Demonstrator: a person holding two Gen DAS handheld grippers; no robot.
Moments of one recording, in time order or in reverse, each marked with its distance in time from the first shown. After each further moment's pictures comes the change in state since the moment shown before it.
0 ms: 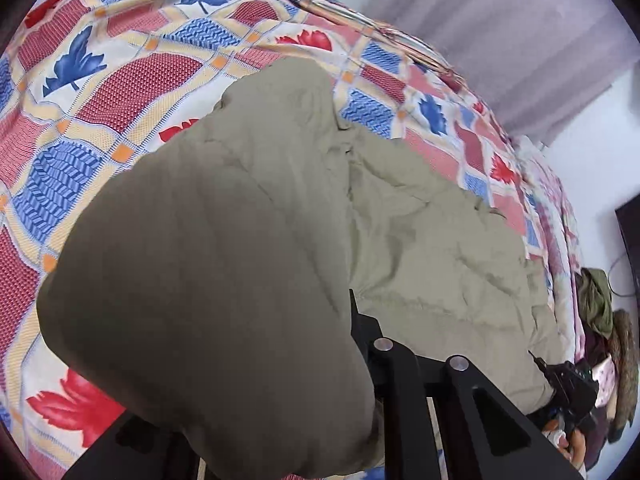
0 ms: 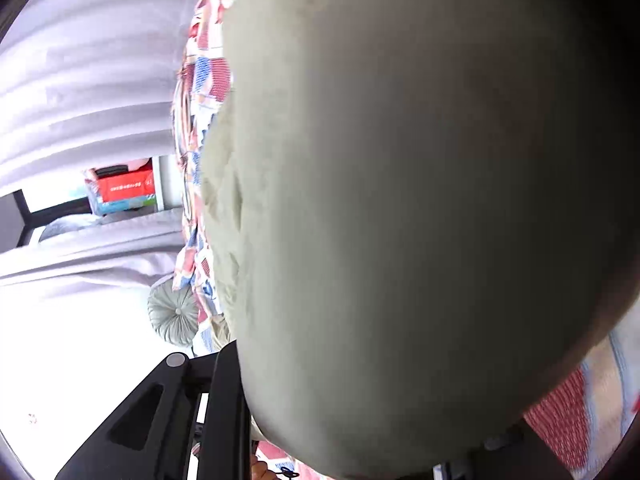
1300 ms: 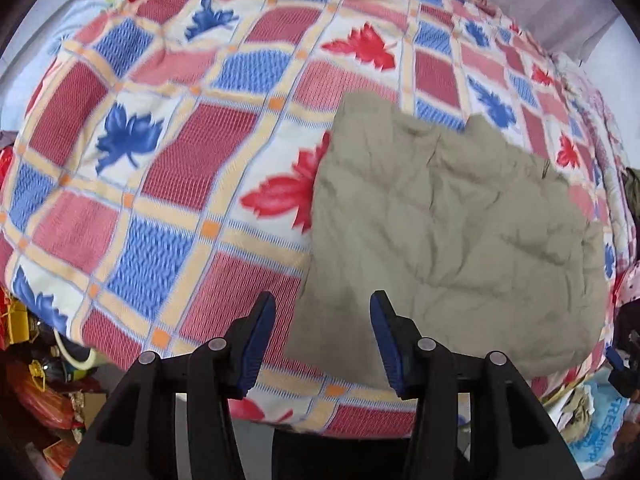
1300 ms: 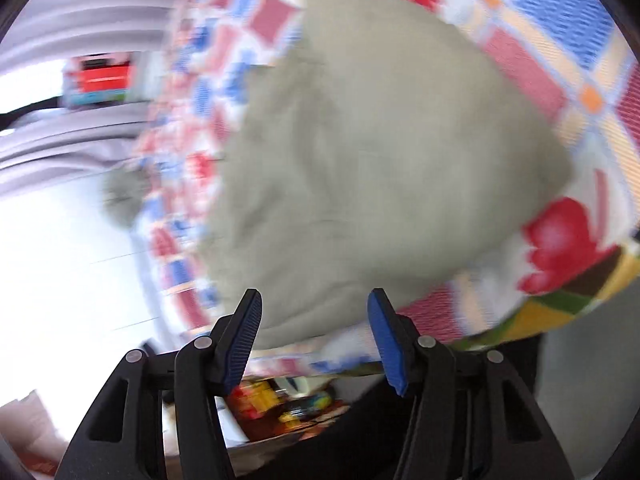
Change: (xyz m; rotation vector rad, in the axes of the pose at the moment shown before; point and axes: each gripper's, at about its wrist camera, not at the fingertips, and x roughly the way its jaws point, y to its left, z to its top) left arm -0.201 0.102 -0.143 0.118 0.206 0.288; right arm -0.153 0.027 -0.145 -0.161 0.255 -0.151
